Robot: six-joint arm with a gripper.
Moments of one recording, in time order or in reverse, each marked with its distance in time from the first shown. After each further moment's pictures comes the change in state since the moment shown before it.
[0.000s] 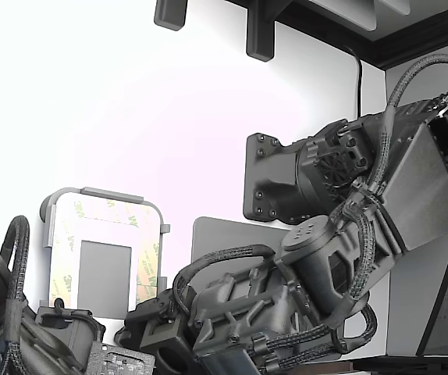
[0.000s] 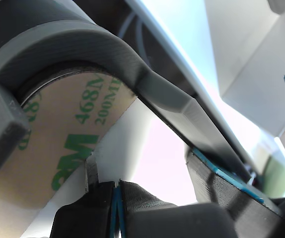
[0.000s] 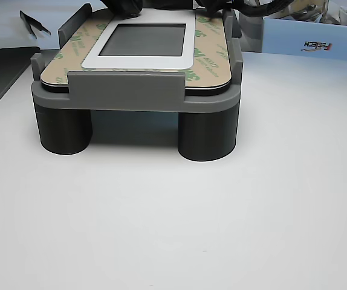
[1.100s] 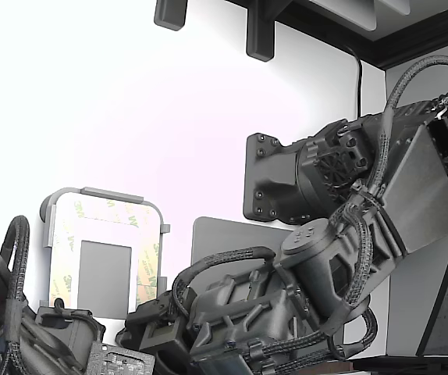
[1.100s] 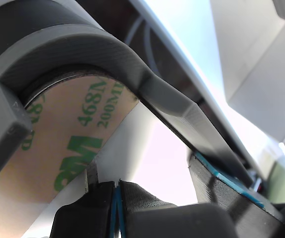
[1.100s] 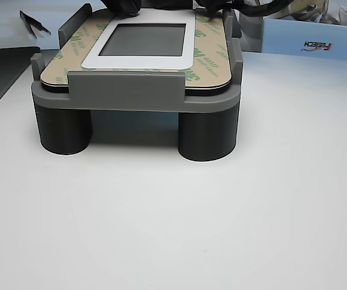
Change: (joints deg) arm 0.0 -1.1 -2.9 3.1 -0.3 -0.4
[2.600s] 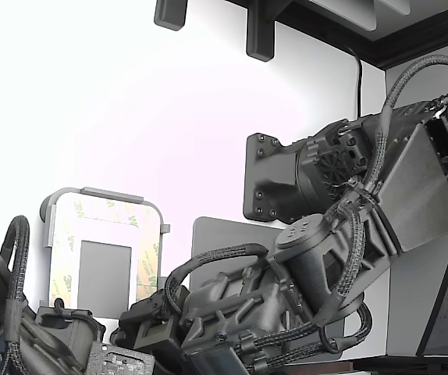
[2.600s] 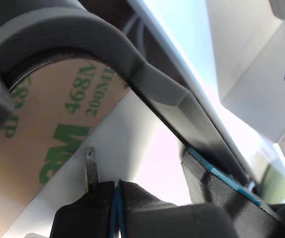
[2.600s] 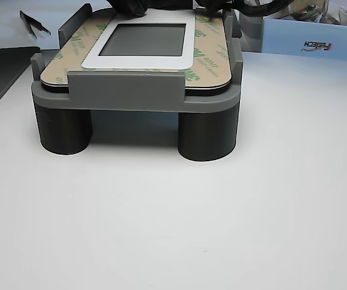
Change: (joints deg) arm -1.6 -1.0 -0.6 -1.1 -1.8 -2.4
